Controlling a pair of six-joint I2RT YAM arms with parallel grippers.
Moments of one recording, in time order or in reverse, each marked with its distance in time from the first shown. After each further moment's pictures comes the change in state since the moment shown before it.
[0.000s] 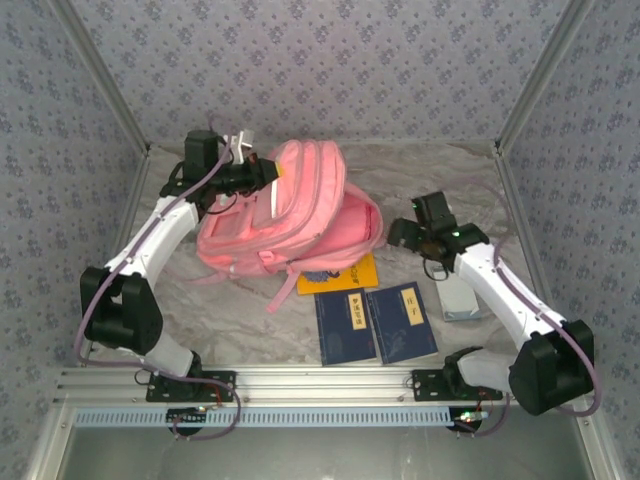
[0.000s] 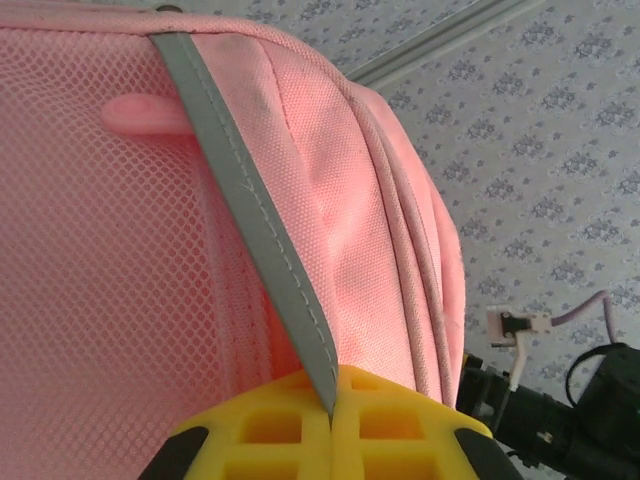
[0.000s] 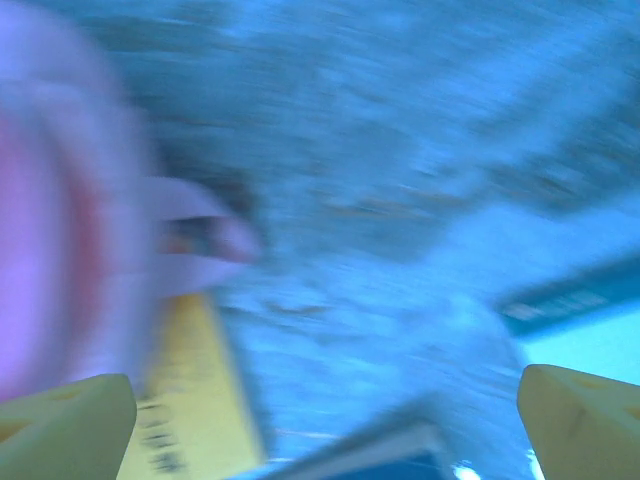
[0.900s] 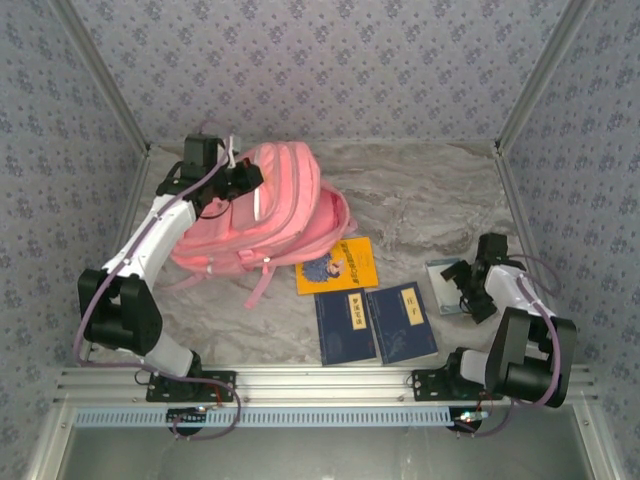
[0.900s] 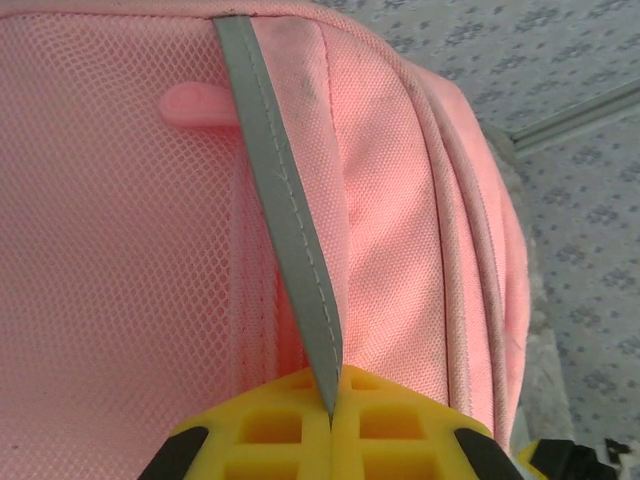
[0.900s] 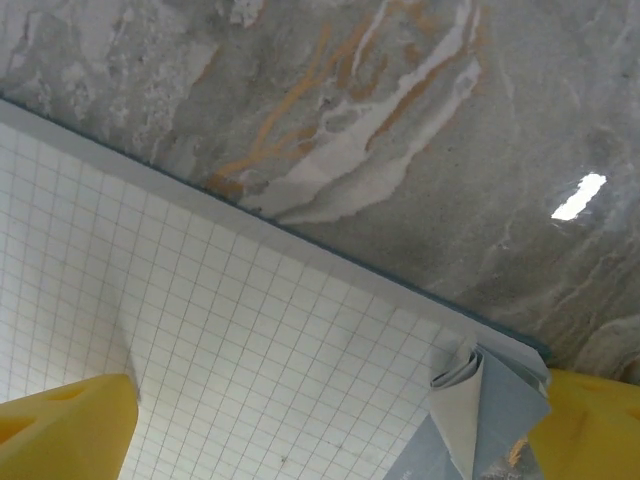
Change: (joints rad) left arm 0.011 0.006 0.034 -0.207 -0.362 0.130; right arm -0.538 0.042 -0.342 0.089 -0.233 0.145
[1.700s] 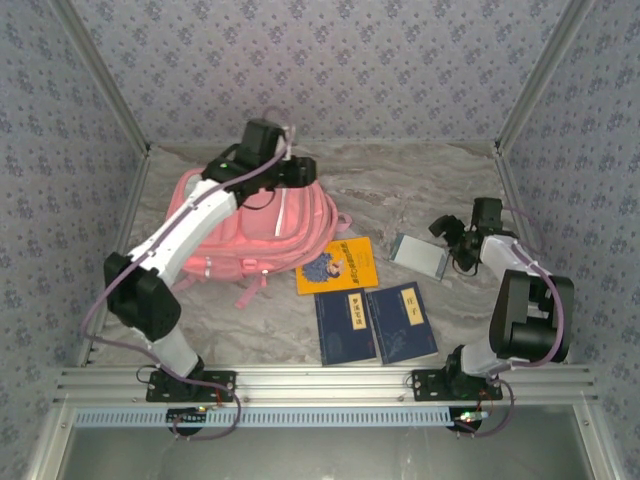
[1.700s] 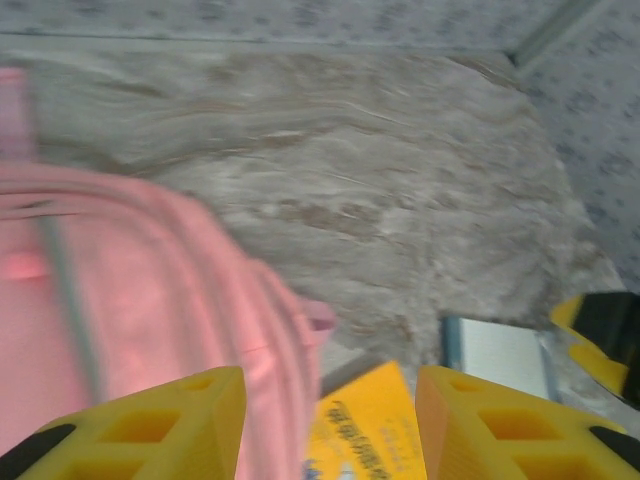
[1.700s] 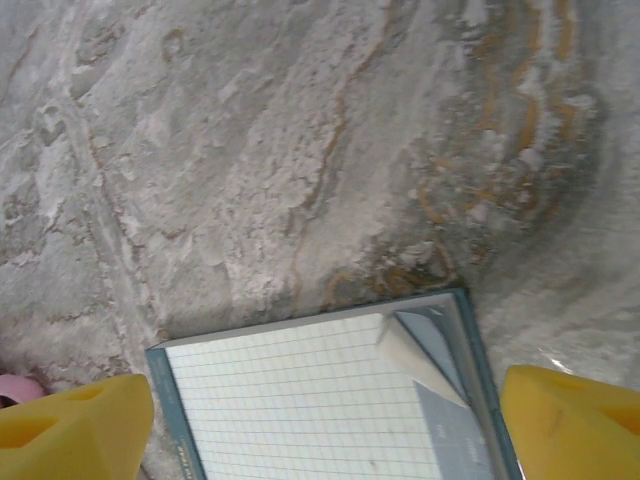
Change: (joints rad) left arm -0.341 0.164 0.349 -0.185 -0.244 0.150; right arm 0.066 0.215 0.220 0.291 -0.173 -0.062
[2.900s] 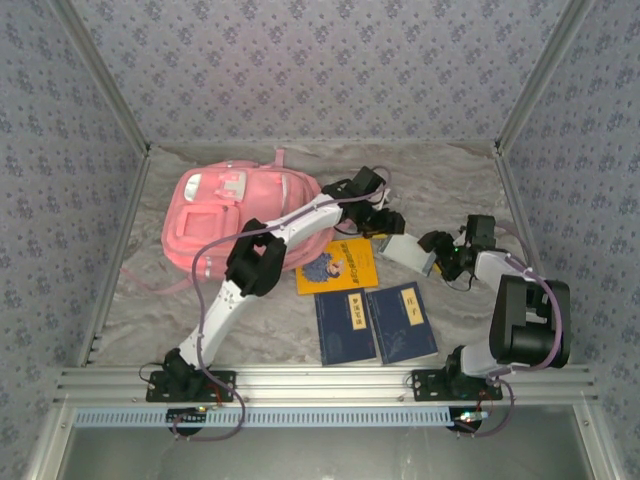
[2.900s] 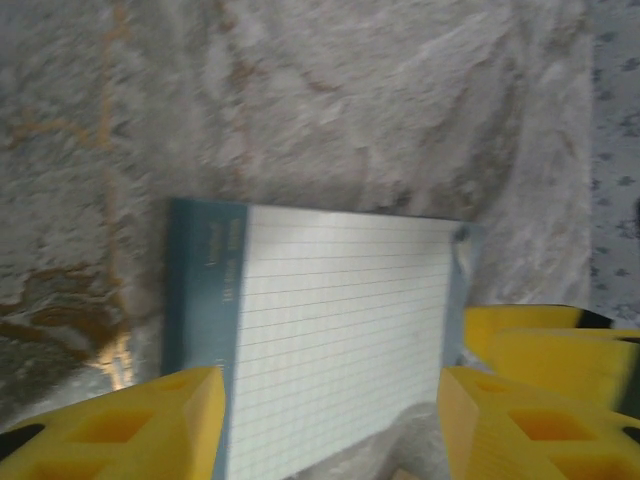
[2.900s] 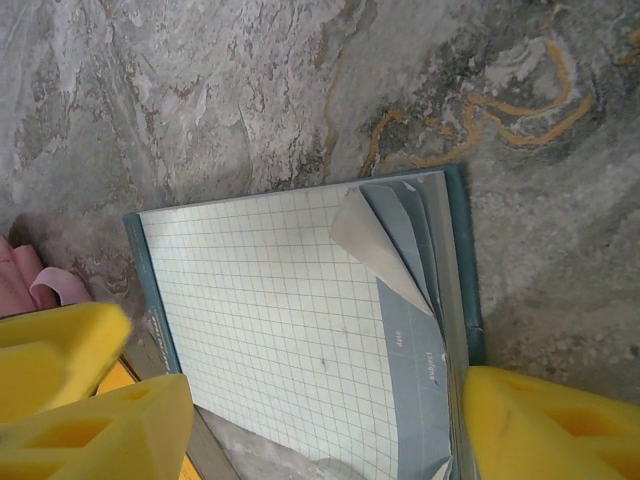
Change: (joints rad) left arm -0.229 0.837 0.561 -0.025 0.373 -0.255; right arm 0.023 -0.025 -0.166 0.153 -0.220 0.042
